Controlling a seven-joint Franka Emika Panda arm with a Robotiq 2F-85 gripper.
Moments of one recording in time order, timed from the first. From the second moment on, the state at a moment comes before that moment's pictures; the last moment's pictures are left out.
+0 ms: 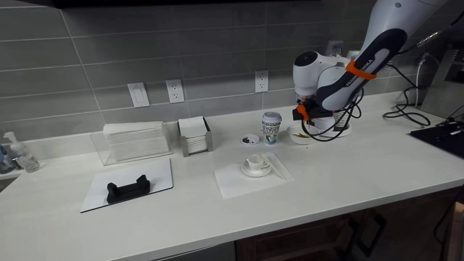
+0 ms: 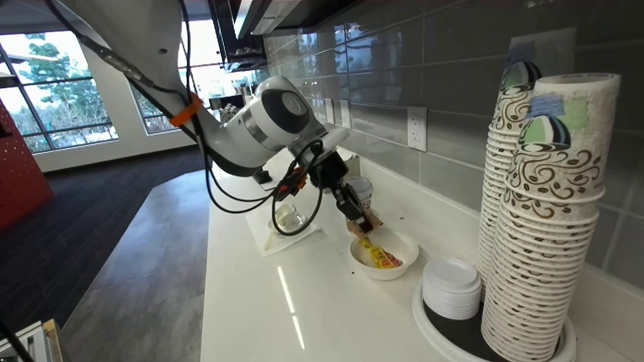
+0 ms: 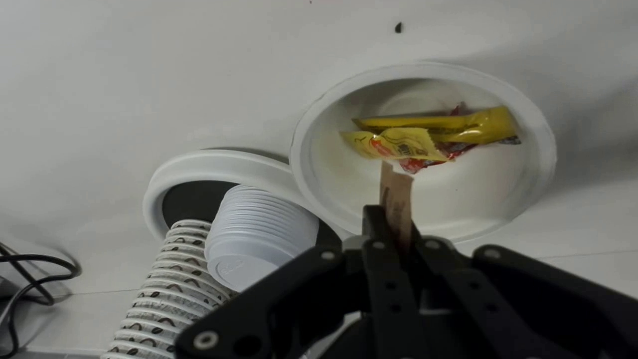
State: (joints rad) arm -0.03 0.40 -0.27 -2.05 -0.84 2.59 1.38
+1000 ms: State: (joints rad) arm -0.04 0.46 -0.29 -1.99 -0.76 2.58 1.43
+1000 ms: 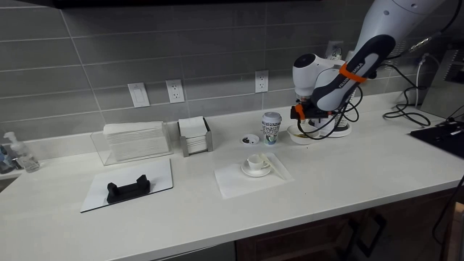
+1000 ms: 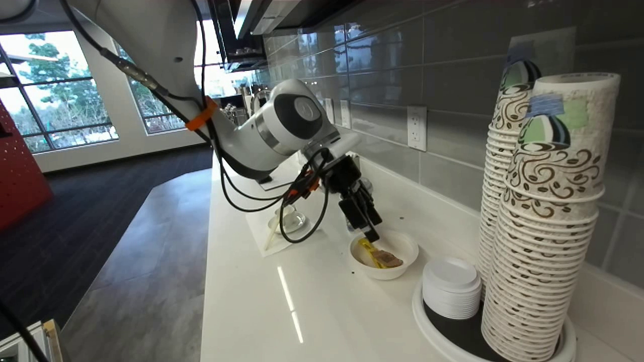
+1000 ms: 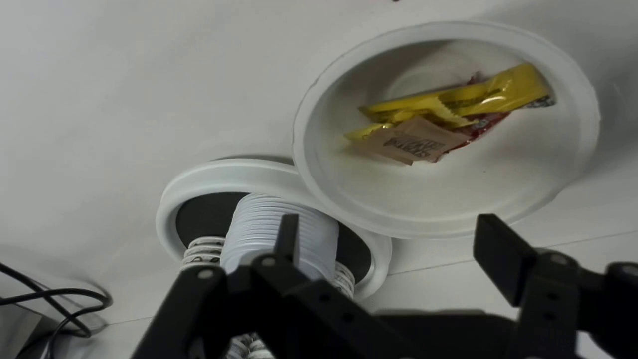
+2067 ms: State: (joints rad) arm -0.03 0.10 -0.27 -2.37 -0.81 2.42 1.27
